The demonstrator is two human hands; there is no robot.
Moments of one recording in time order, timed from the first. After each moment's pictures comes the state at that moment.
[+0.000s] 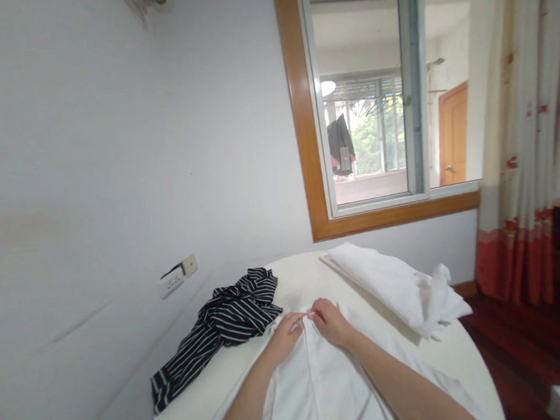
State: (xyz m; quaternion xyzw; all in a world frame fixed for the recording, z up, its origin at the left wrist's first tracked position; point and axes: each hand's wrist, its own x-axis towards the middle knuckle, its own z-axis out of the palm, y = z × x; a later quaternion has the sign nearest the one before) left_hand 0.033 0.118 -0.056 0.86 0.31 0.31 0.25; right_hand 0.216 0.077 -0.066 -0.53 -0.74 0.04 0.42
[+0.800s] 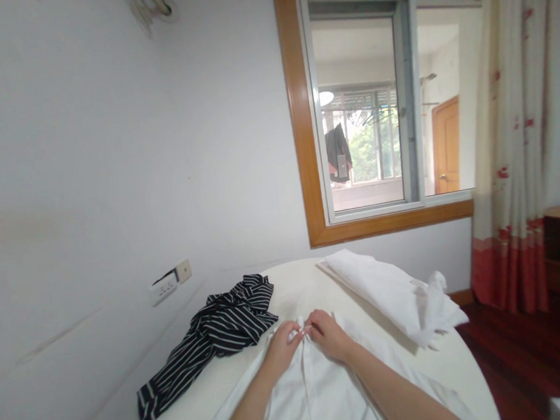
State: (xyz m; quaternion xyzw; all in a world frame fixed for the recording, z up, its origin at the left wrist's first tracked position) left_hand 0.045 0.098 -0.048 0.84 0.36 0.35 0.19; right_hand 0.213 0.065 -0.064 -0.49 -0.74 0.10 0.46
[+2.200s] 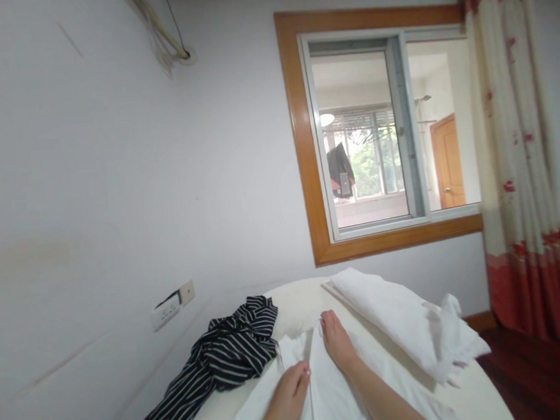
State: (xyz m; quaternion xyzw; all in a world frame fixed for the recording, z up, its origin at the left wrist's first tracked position) left_hand 0.038 0.069 -0.047 0.84 0.38 0.30 0.27; right_hand 0.231 0.131 -0.083 -0.55 -0.64 -0.08 0.53
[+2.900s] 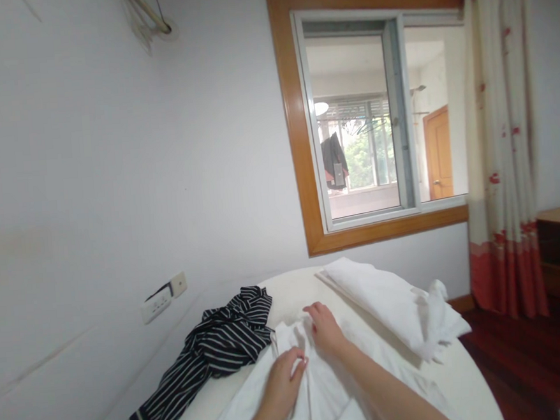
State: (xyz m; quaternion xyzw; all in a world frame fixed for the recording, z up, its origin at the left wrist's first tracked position) left_hand 0.037 0.076 -0.060 0.85 0.37 0.32 0.20; right_hand 0.214 0.090 -0.044 -0.59 -0.70 -0.01 0.41
